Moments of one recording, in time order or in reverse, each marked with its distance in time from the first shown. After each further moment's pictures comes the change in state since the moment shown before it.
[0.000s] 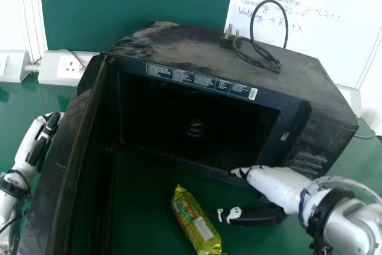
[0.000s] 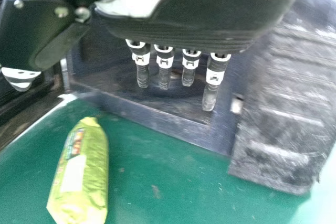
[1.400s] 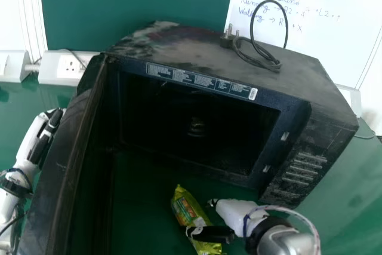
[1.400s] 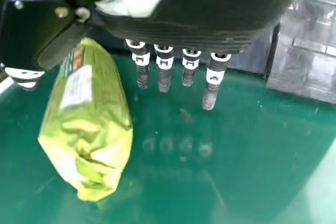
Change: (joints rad) left arm 0.006 -0.020 -0.004 -0.073 0.021 0.033 0.022; right arm -0.042 0.643 0.463 0.235 -0.927 -0.074 0.398
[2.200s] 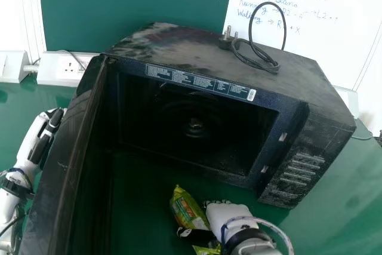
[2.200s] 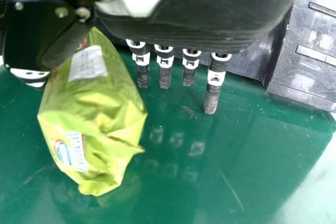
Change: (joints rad) left arm 0.000 -0.003 0.000 -0.004 0.005 -0.003 -0.001; right arm 0.169 0.457 -0.121 0.072 -0.399 -0.420 0.015
